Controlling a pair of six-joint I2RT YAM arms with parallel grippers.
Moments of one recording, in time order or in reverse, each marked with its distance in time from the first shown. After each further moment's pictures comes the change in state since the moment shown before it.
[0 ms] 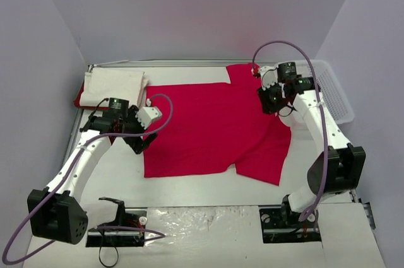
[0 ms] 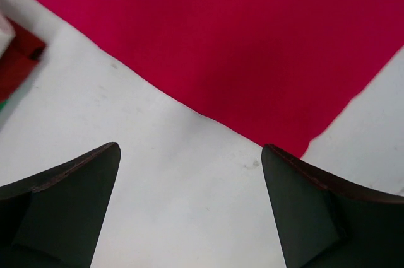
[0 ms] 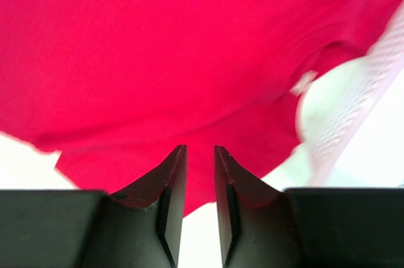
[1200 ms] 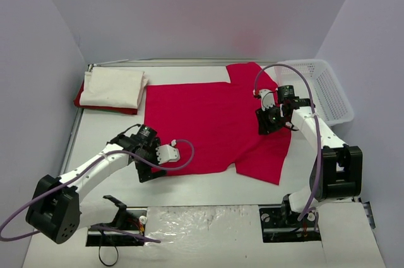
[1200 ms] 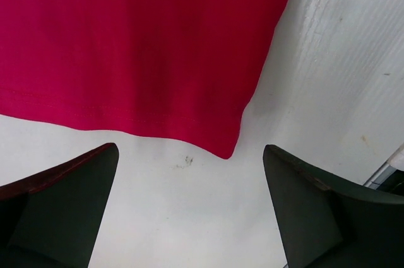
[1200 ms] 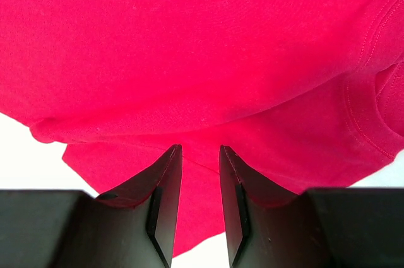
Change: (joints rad) left arm -0.325 0.003 -0.294 0.010 -0.154 0.143; right arm -0.054 -0.095 -0.416 0.177 -0.143 0.032
